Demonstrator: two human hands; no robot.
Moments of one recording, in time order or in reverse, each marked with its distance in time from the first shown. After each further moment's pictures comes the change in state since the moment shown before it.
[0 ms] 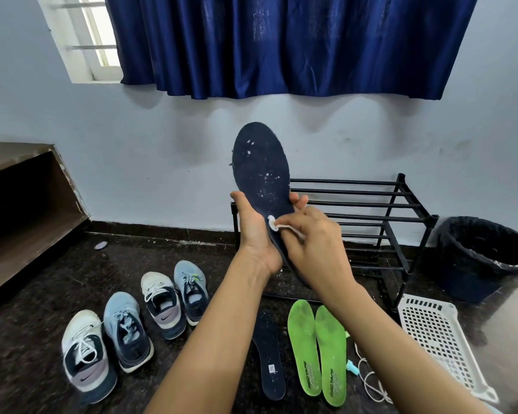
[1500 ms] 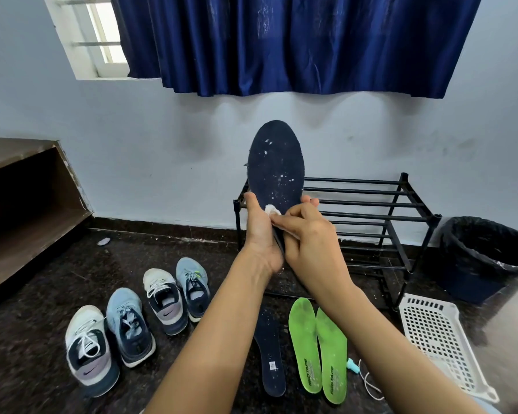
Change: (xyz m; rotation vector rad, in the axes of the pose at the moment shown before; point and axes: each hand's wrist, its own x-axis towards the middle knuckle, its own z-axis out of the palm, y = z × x) left_hand -0.002 0.000 -0.004 0.175 0.111 -0.082; right_hand -0.004 -0.009 0.005 0.048 -0.007 -0.050
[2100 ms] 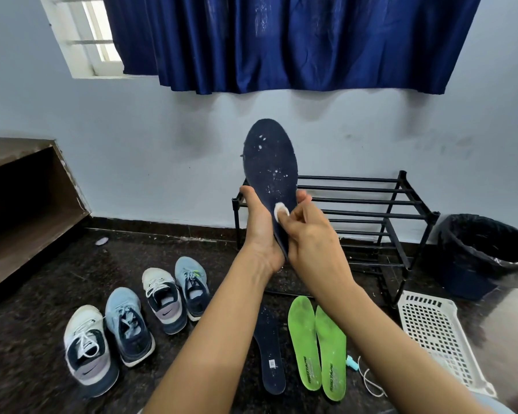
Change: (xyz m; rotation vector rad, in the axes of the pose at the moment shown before) left_hand -0.004 0.000 0.004 -0.024 -0.033 0.042; right_hand -0.003 0.013 0.005 -0.135 -0.053 0.078
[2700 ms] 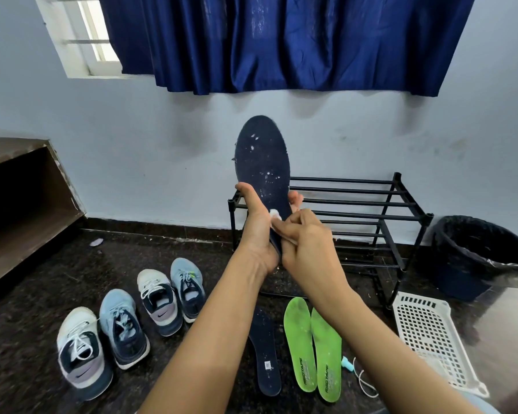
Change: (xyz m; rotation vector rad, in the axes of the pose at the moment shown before) left_hand -0.005 0.000 0.004 0.026 0.023 0.006; right_hand -0.005 -0.008 -0.007 0.042 -0.014 0.000
